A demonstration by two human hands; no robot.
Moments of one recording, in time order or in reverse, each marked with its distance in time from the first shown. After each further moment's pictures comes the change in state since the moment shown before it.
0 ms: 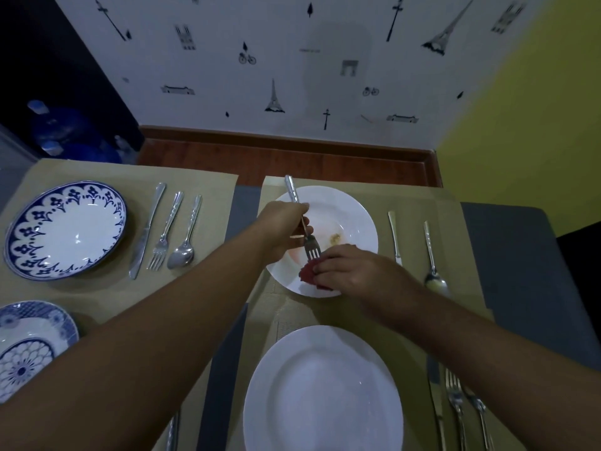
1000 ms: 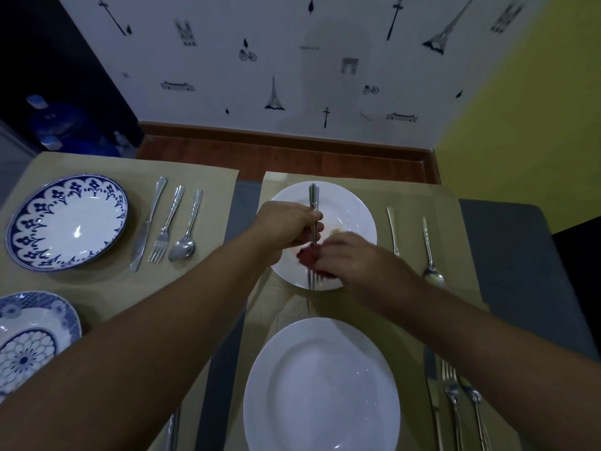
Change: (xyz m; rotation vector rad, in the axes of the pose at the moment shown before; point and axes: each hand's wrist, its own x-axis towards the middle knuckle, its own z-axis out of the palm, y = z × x) left_hand -0.014 -0.012 -0.004 0.119 -0.015 0.107; right_hand 0.001 -0.001 0.001 -0.020 0.102 0.013
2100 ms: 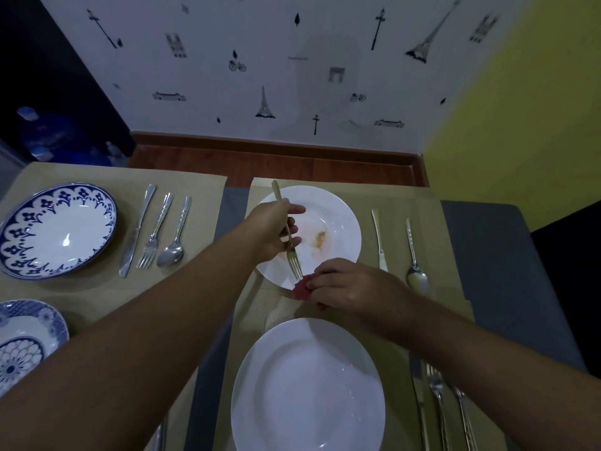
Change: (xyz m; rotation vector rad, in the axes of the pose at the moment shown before) left_hand 0.001 0.010 0.011 -0.223 0.019 -0.183; right_hand -0.033 -0.011 -0.010 0.006 -0.069 -0.143
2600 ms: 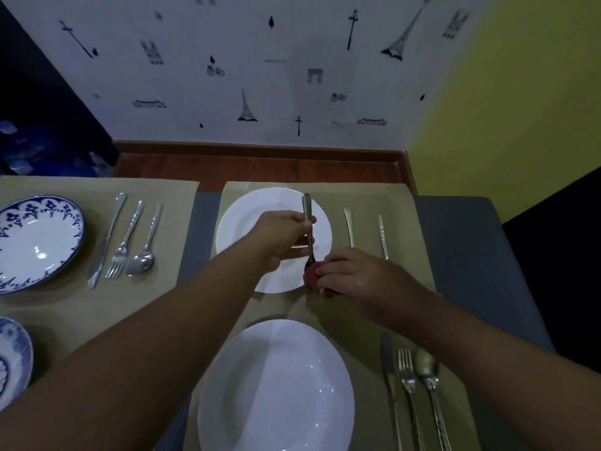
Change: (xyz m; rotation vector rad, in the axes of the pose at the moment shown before) left_hand -0.010 -0.020 0.061 0.213 -0.098 0.140; right_hand -0.050 0.026 -0.019 -0.042 0.029 0.144
